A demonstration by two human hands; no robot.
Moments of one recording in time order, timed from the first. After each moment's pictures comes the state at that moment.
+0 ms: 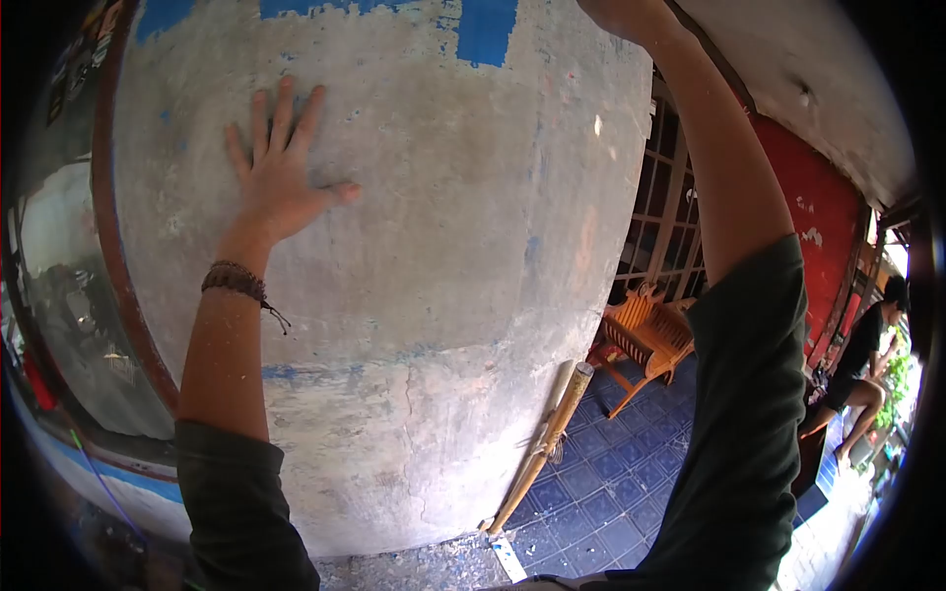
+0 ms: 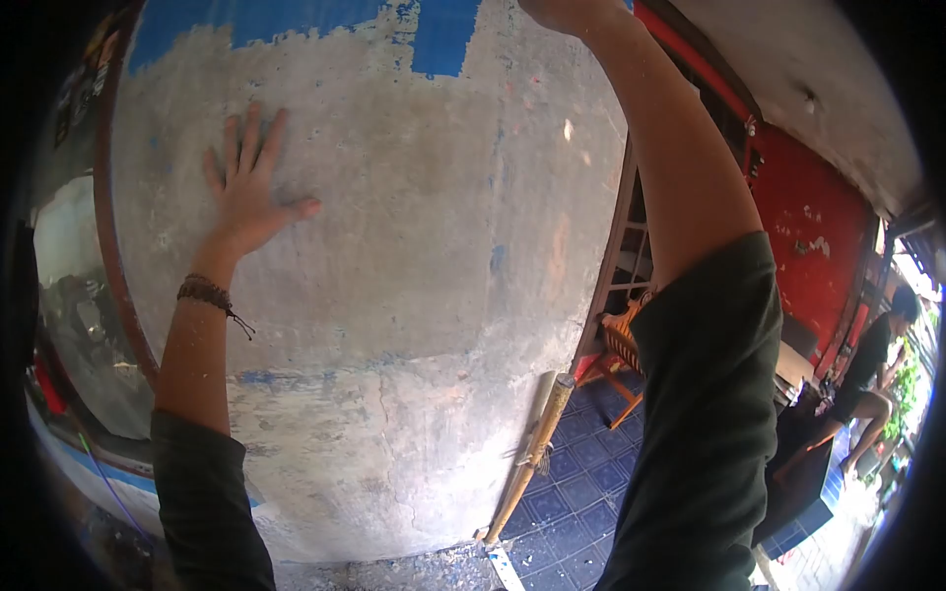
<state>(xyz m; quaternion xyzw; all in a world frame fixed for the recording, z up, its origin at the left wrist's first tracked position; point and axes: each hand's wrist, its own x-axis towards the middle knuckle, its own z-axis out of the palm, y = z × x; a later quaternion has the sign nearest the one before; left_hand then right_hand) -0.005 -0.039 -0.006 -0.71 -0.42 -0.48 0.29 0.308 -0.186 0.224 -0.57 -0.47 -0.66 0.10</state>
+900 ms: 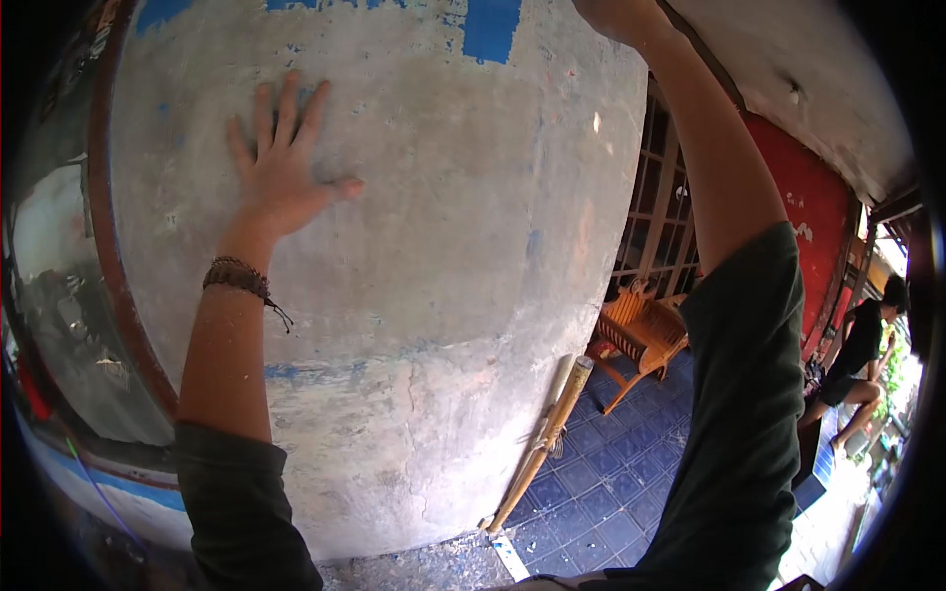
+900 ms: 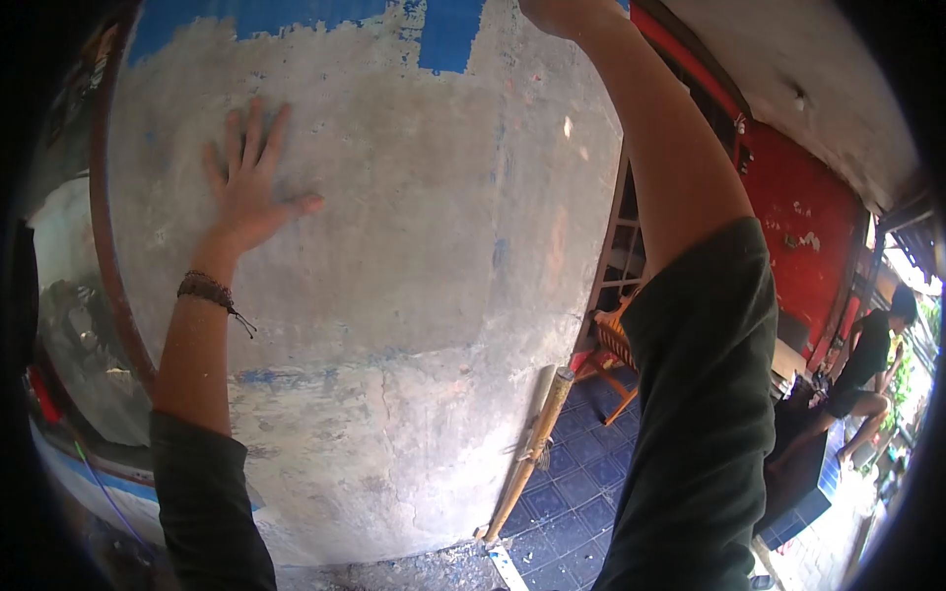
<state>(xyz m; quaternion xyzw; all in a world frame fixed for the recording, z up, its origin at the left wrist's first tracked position) -0.008 -0.042 -0.009 -0.71 -0.42 -0.47 0.30 0.246 -0.217 0.184 -0.67 -0.44 -0.51 0.32</state>
